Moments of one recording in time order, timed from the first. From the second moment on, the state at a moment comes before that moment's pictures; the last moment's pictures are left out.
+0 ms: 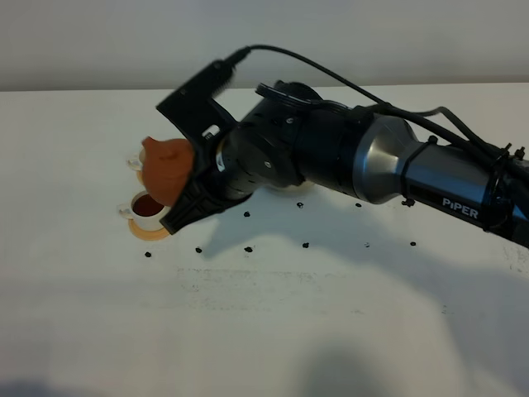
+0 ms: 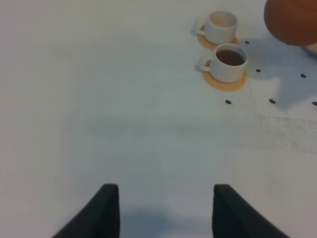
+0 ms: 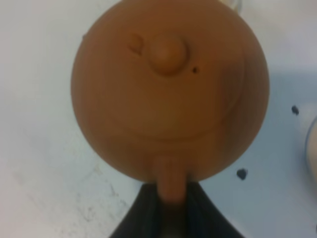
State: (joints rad) left arm -0.02 0.00 -0.51 0.01 1.06 -0.03; right arm 0.95 2.00 -1.60 -0.13 0.67 0.06
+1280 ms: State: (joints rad) left arm -0.02 0.00 -0.51 0.01 1.06 -0.03; right arm 0.86 2.15 -1.57 -0.09 0.57 0.11
